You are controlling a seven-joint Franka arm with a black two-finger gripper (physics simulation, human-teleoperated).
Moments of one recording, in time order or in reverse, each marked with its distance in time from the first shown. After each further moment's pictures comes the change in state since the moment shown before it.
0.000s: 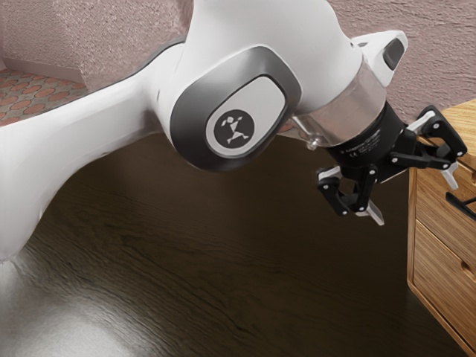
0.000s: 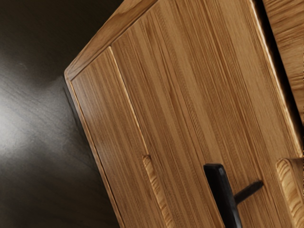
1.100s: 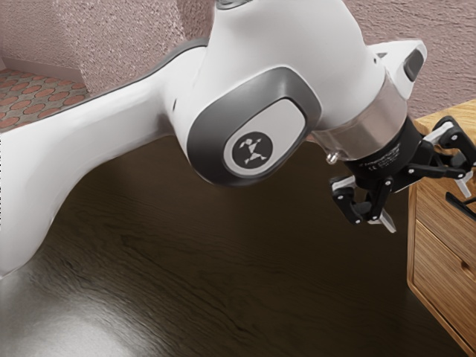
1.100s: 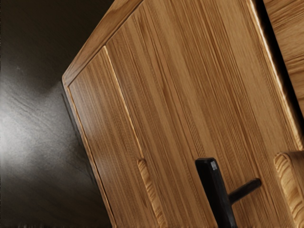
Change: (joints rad) arm -0.059 0.019 0.012 -0.001 0.091 0.024 -0.080
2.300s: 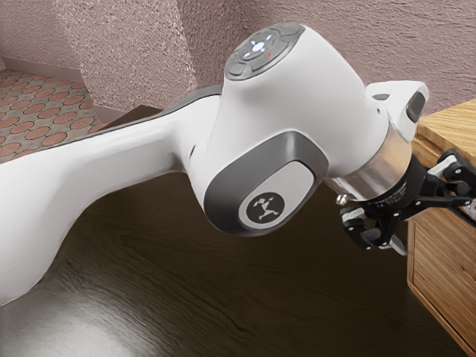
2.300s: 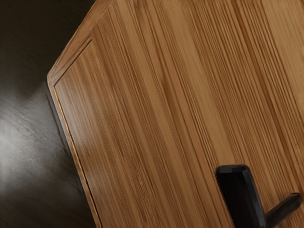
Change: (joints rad) arm -0.018 -0.051 0.036 -0.186 -0.001 0.209 -0.011
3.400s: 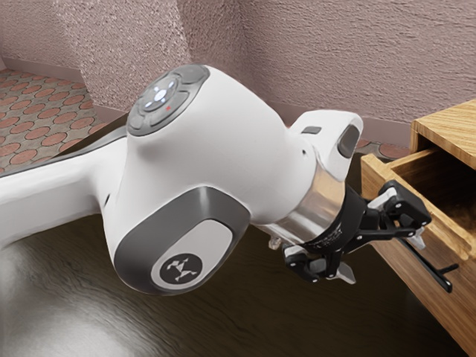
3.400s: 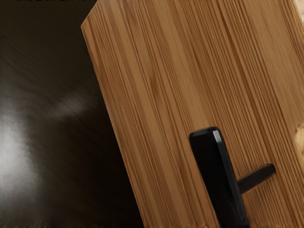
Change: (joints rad) arm 0.000 -0.284 0.029 -0.307 -0.095 0.081 0.007
